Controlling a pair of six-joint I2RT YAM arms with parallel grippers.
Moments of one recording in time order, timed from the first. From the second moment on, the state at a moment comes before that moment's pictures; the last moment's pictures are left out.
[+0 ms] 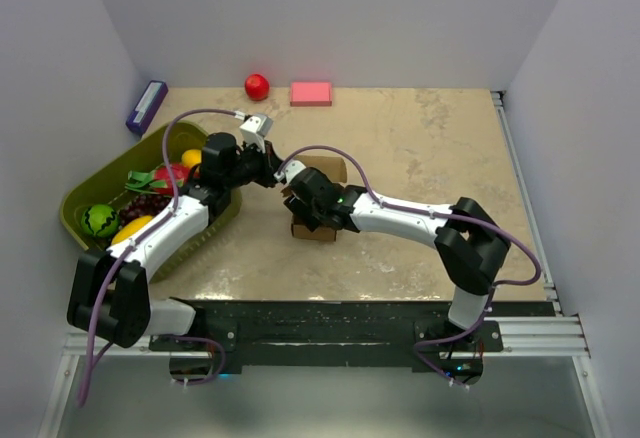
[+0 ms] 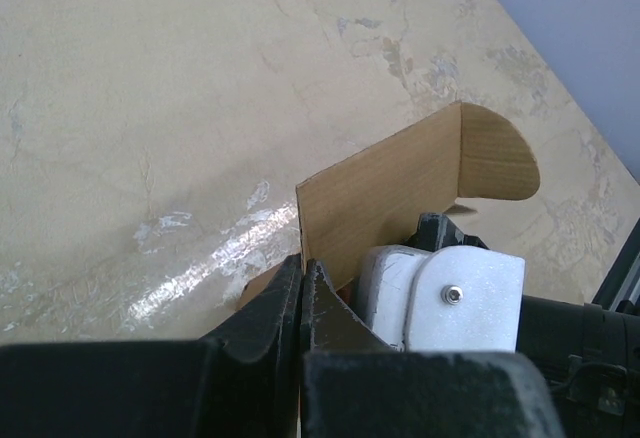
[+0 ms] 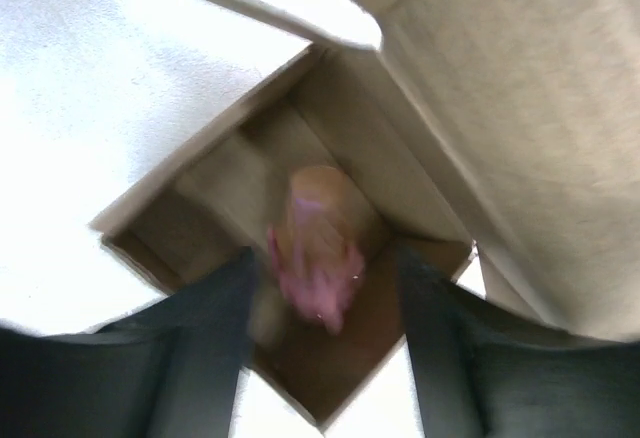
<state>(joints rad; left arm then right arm) -0.35 1.33 0.85 0.13 0.45 -0.27 0.96 1.80 1.27 -0.35 0.35 0.00</state>
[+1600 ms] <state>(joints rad) -0.35 1.33 0.85 0.14 0.46 -0.27 0.78 1.36 0.84 0.01 0.22 0.15</state>
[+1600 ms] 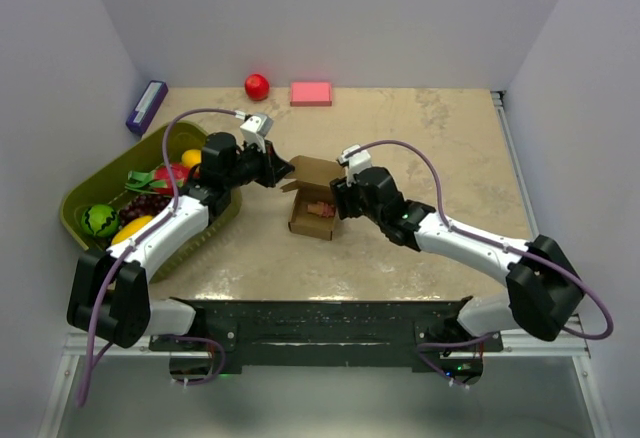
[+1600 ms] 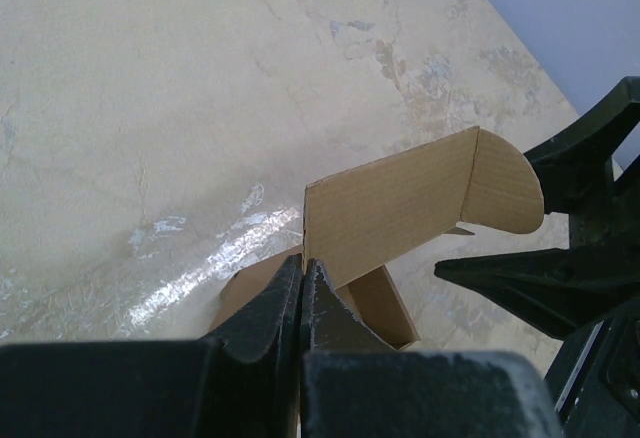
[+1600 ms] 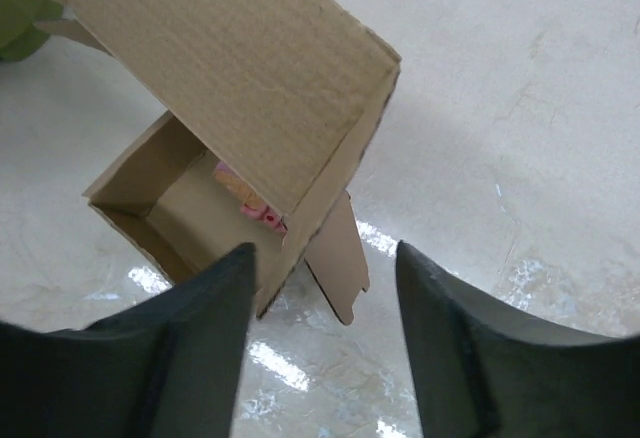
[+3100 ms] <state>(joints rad) -0.56 1.06 0.62 0.13 0.16 -0.12 0.66 1.42 0.93 -0.14 0.07 0.02</state>
